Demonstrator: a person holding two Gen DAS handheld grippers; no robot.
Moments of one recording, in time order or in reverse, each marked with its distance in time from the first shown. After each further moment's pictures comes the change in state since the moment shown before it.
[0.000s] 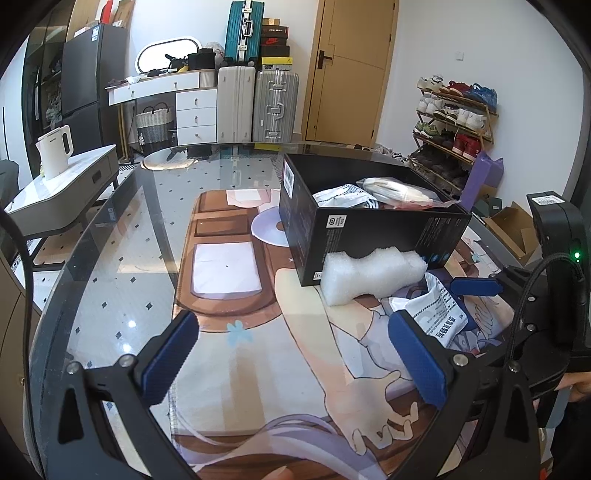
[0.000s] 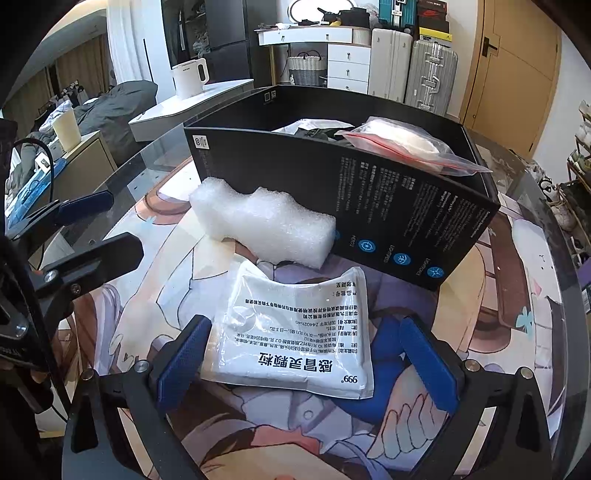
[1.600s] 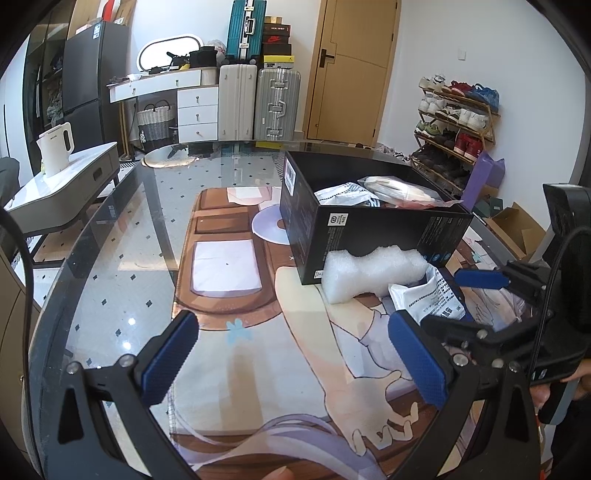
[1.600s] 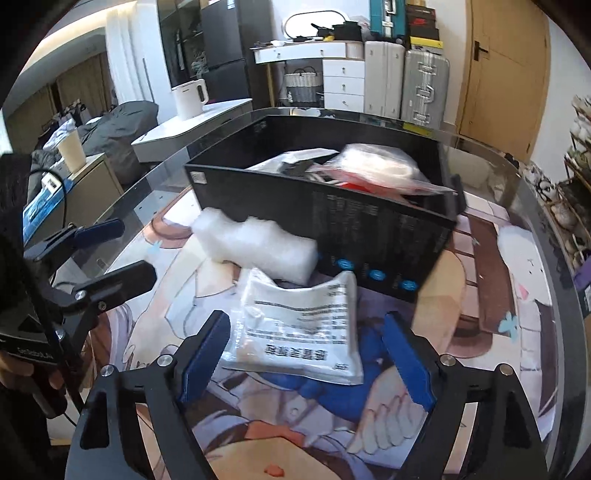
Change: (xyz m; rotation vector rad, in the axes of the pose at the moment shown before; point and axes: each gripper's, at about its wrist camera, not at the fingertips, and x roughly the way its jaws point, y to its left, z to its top) left arm -0.001 0.000 -0.001 -0.015 0.003 -0.003; right arm -0.030 -0.017 -0.007 0.031 -0.064 0.044
